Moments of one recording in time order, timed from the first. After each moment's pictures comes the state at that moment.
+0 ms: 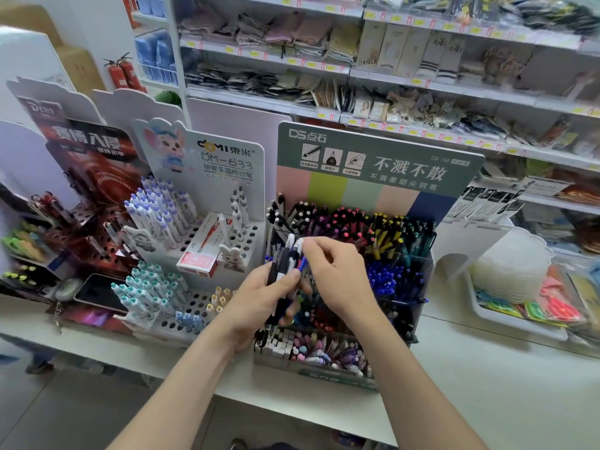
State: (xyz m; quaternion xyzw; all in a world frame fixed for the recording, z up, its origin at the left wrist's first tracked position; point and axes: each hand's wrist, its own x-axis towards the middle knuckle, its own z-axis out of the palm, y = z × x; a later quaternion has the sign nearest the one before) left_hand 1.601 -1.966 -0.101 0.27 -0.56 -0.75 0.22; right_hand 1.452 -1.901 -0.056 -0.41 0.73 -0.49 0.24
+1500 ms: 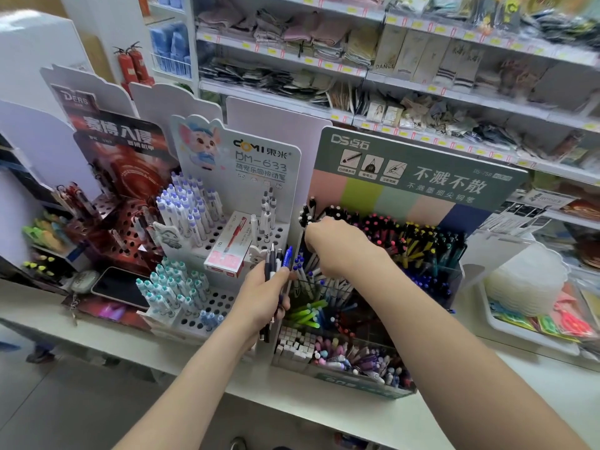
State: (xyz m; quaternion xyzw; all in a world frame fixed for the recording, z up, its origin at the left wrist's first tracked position) left_hand 1.624 -2.006 -0.130 0.44 -0.51 -0.69 0.26; right_hand 1.466 -1.990 -0.026 -0.65 0.75 0.10 0.06
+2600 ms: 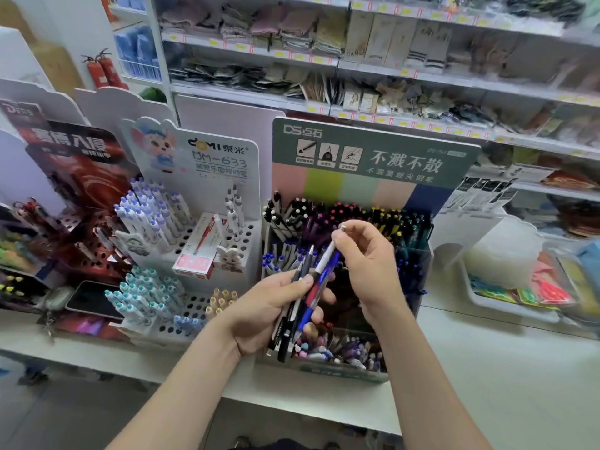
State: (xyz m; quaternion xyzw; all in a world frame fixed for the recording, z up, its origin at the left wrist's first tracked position) left_hand 1.595 -1.967 -0.093 0.18 -0.44 -0.88 0.08; right_hand 1.426 -1.892 -0.069 -0.29 0.67 -0.64 0.26
